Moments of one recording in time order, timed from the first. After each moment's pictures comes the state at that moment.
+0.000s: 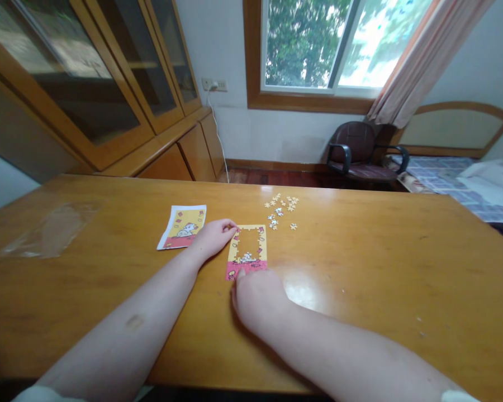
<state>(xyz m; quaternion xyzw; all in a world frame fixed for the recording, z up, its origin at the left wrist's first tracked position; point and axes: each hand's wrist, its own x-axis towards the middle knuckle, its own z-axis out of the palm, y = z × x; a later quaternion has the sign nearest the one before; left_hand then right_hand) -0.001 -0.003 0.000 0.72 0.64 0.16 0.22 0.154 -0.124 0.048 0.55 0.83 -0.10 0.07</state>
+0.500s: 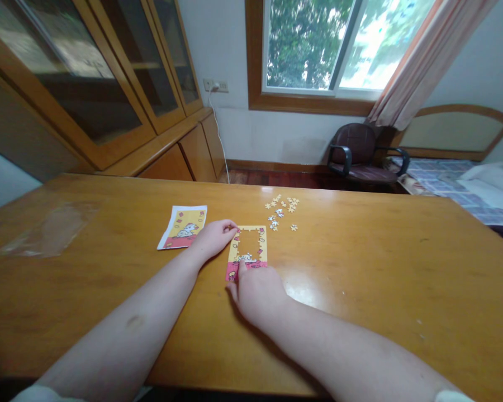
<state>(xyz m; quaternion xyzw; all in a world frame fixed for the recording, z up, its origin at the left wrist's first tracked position) 0.000 -0.003 0.001 0.73 0.63 0.16 0.23 0.152 -0.118 0.042 0.57 0.81 -0.11 0.05</state>
